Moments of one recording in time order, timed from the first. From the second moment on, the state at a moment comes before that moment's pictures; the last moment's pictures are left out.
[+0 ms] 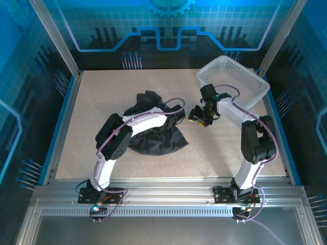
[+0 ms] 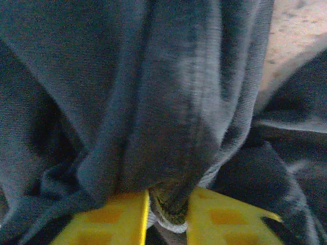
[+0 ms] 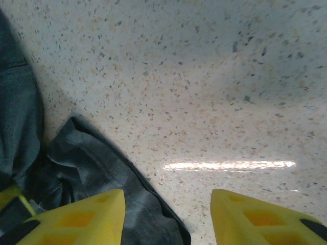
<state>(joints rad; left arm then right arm) -0.74 2.08 1.57 -1.08 -0.52 -0.54 0.30 1.79 1.29 -0.78 -0.29 0.65</state>
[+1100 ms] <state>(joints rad) -0.20 1.05 1.02 -0.79 -0.33 -0.89 0.59 2.24 1.87 -0.68 -0.36 0.96</state>
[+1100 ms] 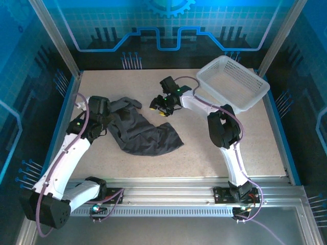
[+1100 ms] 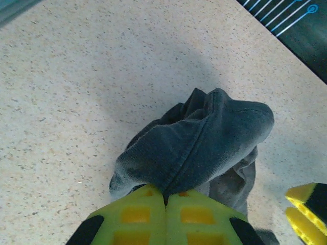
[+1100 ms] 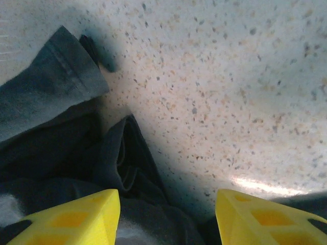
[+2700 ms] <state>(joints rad) -0.08 1.88 2.36 -0.51 0.36 -1.00 0.55 1.82 2.26 -0.87 -0.13 0.56</state>
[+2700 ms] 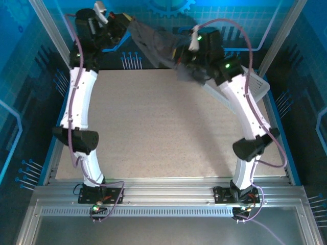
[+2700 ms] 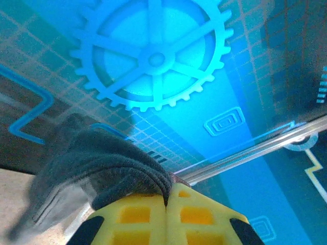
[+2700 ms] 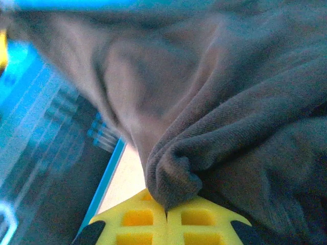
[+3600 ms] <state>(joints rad) 0.02 1.51 1.35 -0.68 0.12 -0.77 0.54 2.29 2.07 -0.96 0.03 0.58</state>
